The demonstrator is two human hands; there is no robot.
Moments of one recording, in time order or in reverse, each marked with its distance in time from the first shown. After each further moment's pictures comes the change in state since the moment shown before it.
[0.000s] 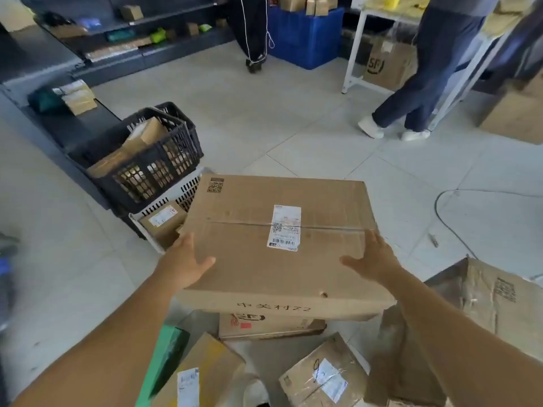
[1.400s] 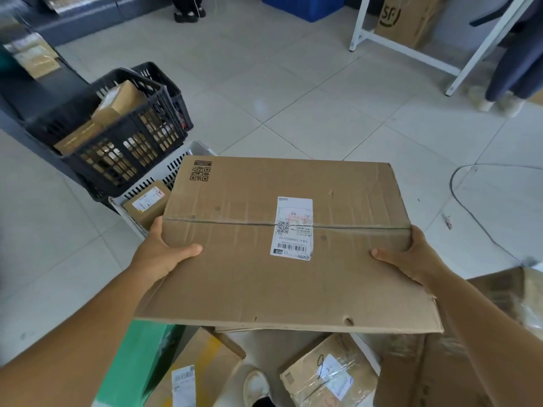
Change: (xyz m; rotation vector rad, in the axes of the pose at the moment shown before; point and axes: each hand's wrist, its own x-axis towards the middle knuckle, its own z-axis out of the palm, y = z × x) left_hand 0.083 -0.021 0.017 -0.566 -0.015 -0.269; right_hand 0.074 0.045 0.012 0.546 -0.031 0.240
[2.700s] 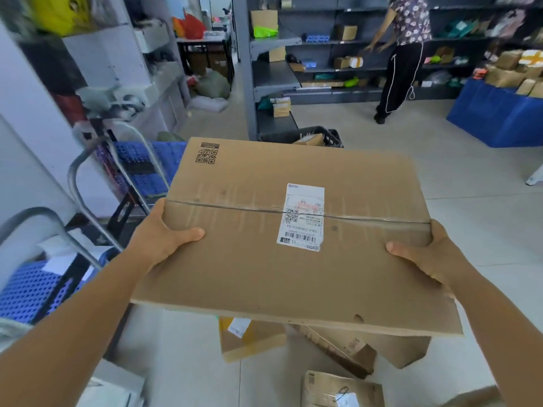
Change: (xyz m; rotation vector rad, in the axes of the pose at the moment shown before) left_hand -0.428 -0.151 -0.108 -0.322 0.664 -0.084; right_hand -0.250 -0.079 -0.023 -0.109 -0.322 -0.614
